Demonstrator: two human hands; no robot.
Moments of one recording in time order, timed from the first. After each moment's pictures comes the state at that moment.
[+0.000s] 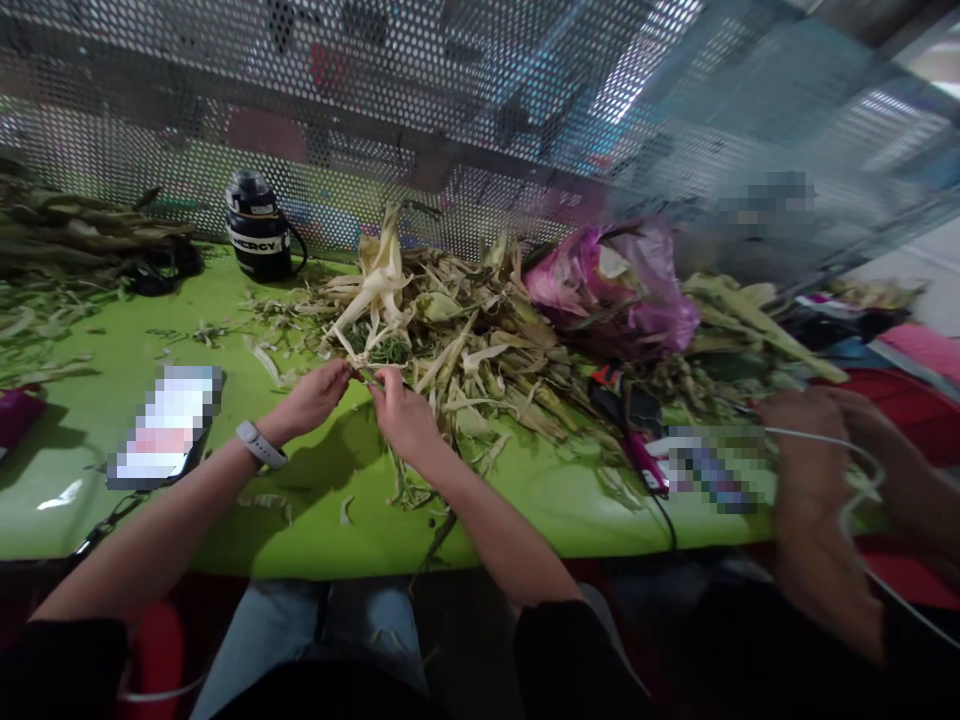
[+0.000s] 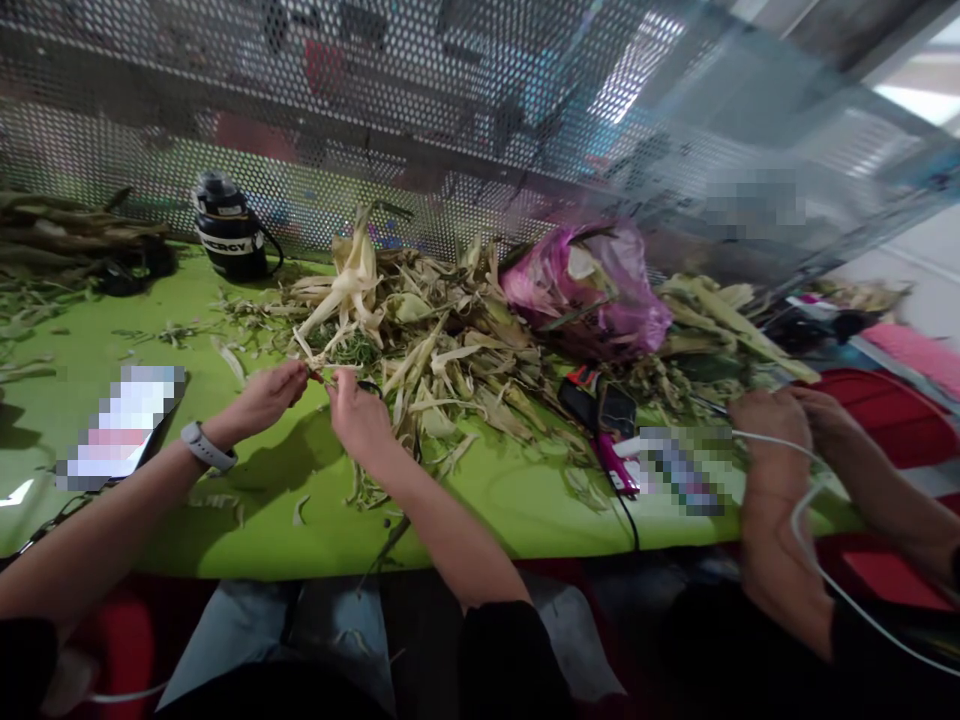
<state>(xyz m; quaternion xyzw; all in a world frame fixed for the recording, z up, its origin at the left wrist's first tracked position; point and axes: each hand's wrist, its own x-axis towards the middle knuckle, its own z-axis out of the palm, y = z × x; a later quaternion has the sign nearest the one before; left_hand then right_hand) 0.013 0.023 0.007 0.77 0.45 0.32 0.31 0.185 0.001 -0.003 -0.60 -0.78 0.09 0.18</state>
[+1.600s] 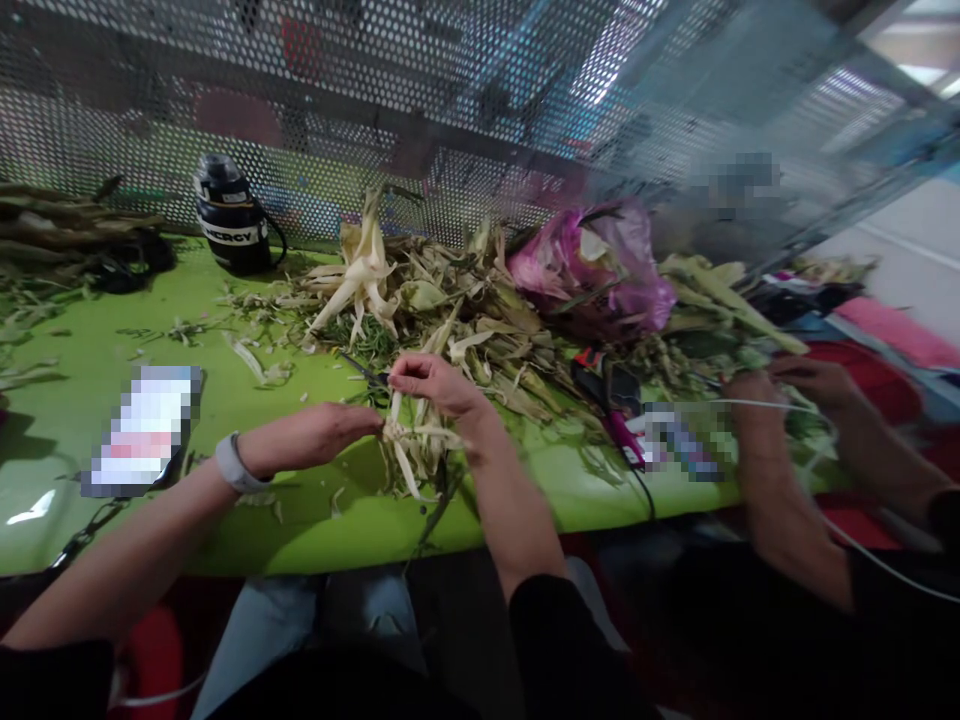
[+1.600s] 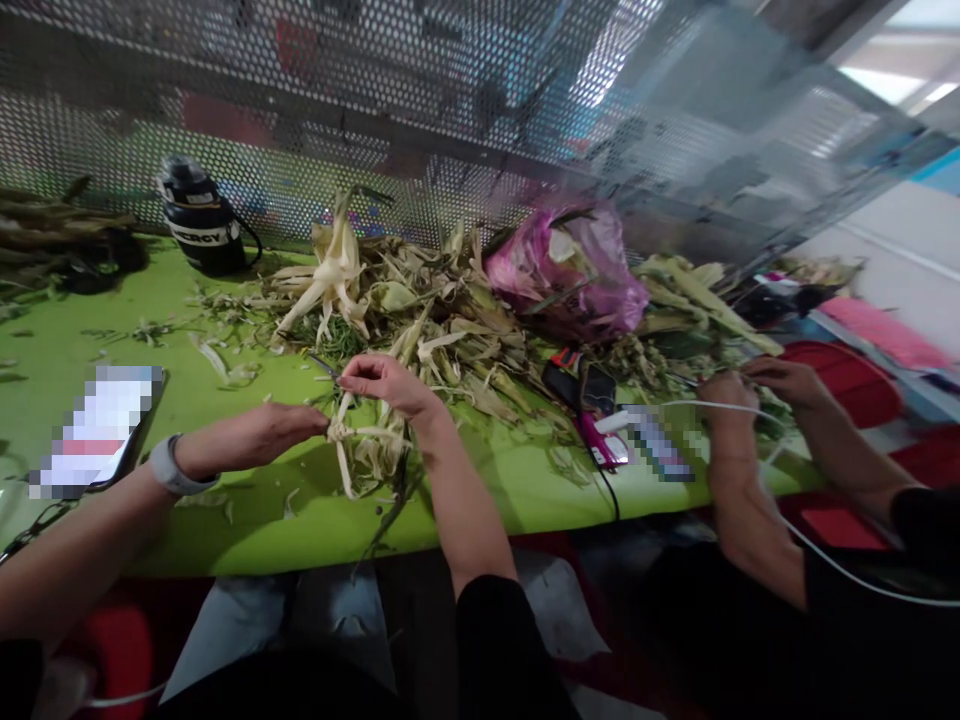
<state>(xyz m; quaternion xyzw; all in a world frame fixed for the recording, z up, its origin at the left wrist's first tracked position) 0.022 -0.014 0.035 0.90 0.23 0.17 0.32 0.253 0.033 0.022 -0.37 -0.69 0.54 0.31</state>
